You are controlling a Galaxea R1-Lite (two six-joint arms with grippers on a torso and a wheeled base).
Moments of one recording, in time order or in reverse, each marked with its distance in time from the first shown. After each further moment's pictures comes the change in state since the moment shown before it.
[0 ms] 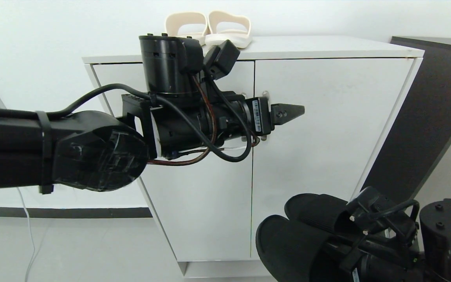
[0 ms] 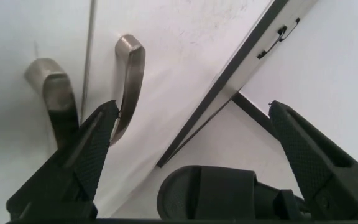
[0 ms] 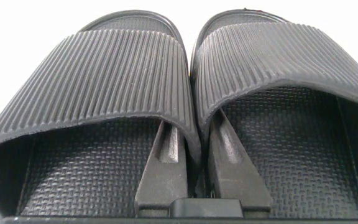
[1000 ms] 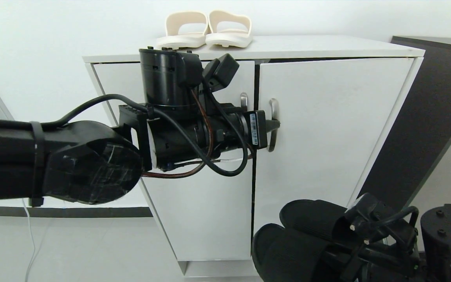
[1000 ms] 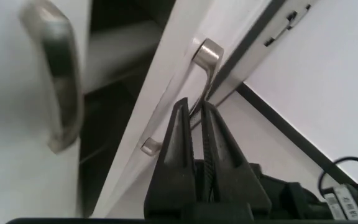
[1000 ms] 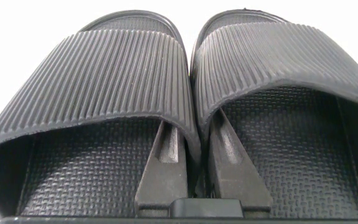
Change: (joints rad) left arm -0.017 -0.040 0.086 -0.005 0.001 -0.001; right arm 0.018 -0.007 0.018 0.000 0.051 0.000
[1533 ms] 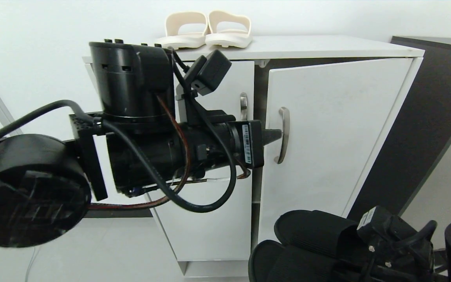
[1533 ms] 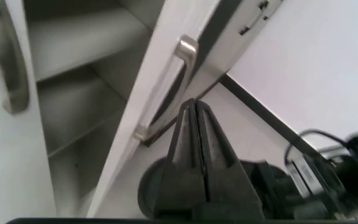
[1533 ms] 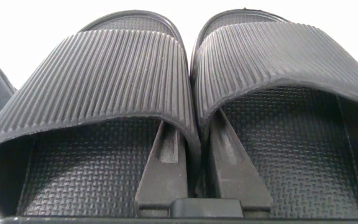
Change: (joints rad) left arm -0.071 -0.142 0.147 -0.004 0.007 -0.008; right arm 0.034 -0.061 0.048 0.003 0.083 -0.003
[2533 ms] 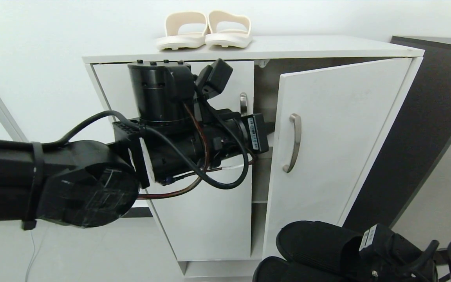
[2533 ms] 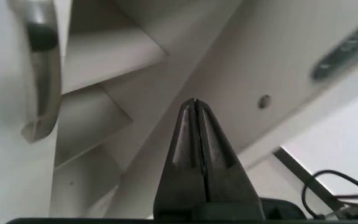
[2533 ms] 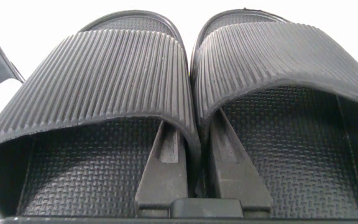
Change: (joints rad) left arm 0.047 0.131 -0.037 -0.164 -0.001 -0.068; right arm 0.027 -0.009 0.050 0.002 0.001 -0.043
